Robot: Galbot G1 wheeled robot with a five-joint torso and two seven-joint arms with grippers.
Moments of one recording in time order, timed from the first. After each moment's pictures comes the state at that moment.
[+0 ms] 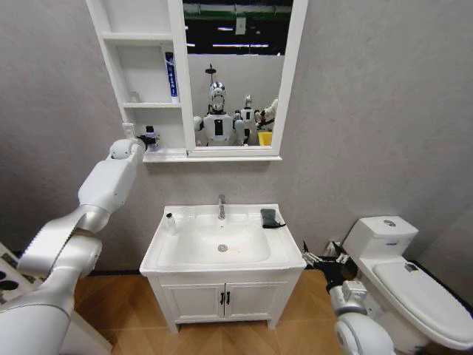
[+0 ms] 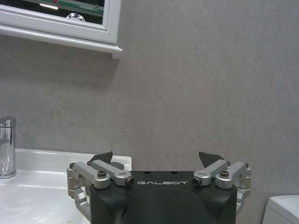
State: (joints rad) left arm -0.25 -1.10 0.06 -0.74 -0.71 0.35 -0.06; right arm -1.55 1.31 0.70 2.14 0.18 -0.16 0.13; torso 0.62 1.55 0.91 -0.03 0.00
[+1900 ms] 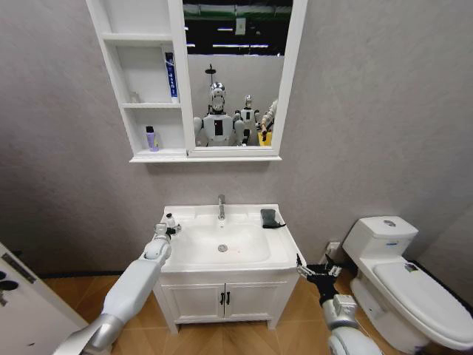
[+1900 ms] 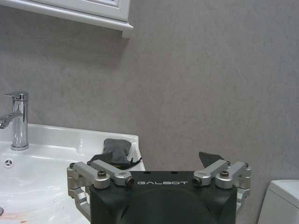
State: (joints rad) left arm 0.57 -1.18 -0.11 -1.08 -0.54 0.27 -0.31; right arm -1.62 1.36 0.67 2.10 0.10 -0.09 0.11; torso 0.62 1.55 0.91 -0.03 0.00
